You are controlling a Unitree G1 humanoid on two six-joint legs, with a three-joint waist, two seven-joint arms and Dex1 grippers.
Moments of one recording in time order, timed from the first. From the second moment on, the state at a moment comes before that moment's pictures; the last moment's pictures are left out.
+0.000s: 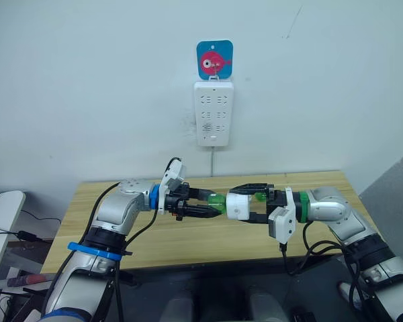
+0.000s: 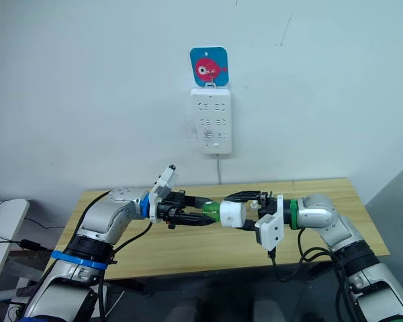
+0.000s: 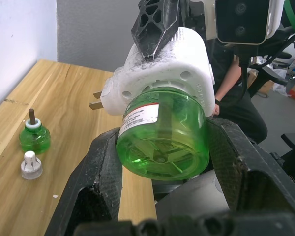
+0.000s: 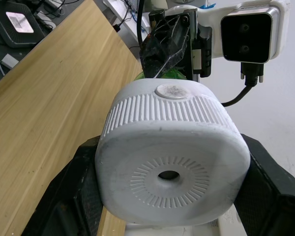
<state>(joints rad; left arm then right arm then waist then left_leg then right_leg) -0.52 0.49 -0.18 0.19 -0.46 0.50 -1.42 -0.45 -0.62 0.34 0.22 -0.12 -0.90 0.87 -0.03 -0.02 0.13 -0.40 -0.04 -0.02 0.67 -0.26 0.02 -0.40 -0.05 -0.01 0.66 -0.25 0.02</state>
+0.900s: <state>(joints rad) -0.39 0.35 -0.09 0.27 -0.33 -0.08 -1.19 -0.22 -0.56 0.08 -0.20 0.57 0.22 0.62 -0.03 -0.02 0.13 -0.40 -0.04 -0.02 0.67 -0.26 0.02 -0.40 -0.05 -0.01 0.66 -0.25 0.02</state>
